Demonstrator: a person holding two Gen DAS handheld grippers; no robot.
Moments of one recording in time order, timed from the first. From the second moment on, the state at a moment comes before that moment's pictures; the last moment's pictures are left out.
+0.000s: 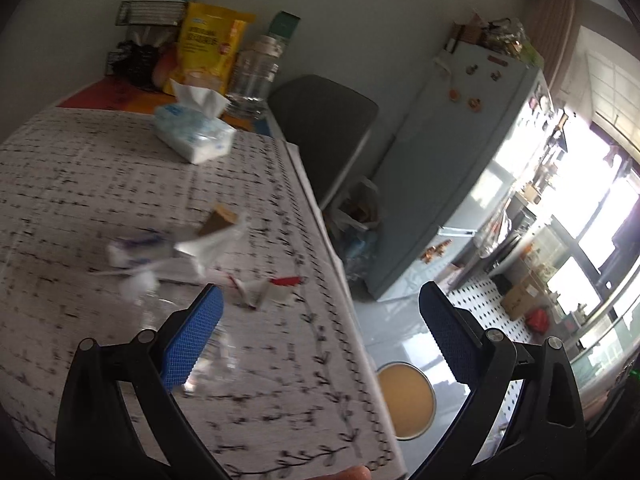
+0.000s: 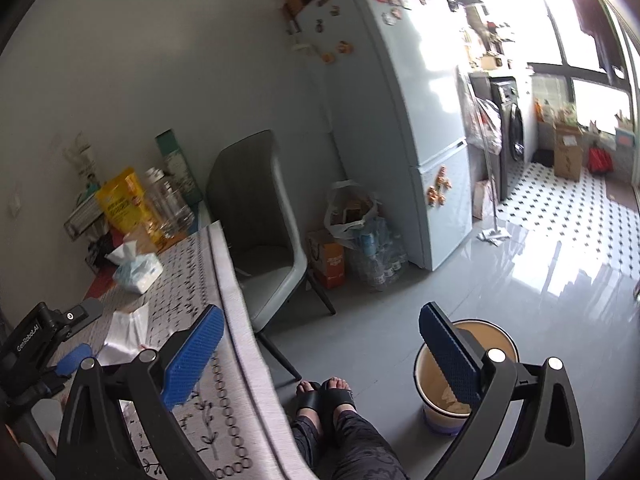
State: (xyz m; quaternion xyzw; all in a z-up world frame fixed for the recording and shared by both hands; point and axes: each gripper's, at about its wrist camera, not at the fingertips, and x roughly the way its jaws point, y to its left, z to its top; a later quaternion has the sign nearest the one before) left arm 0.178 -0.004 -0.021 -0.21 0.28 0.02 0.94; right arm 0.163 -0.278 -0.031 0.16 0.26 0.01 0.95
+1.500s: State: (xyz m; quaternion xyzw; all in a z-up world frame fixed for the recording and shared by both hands) left arm 0.169 0.079 -0.090 -0.23 0.33 0.05 0.91; right arm 0.177 -0.196 -0.070 0.14 0.34 0.18 0.91
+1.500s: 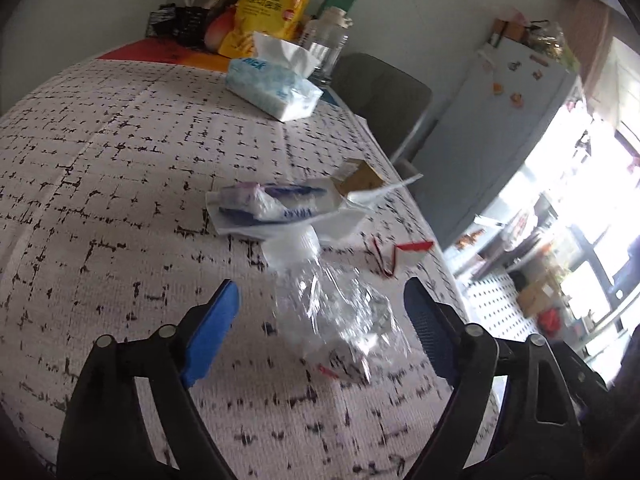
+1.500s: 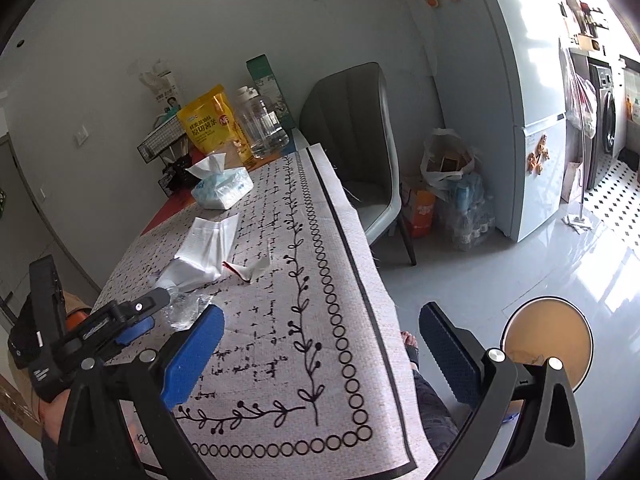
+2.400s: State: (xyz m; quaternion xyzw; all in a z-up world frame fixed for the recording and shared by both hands) left arm 0.123 0.157 -0.061 -0.32 0.24 0.09 0.91; right arm 0.207 -0.098 -0.056 0.10 0.35 0.27 0.89
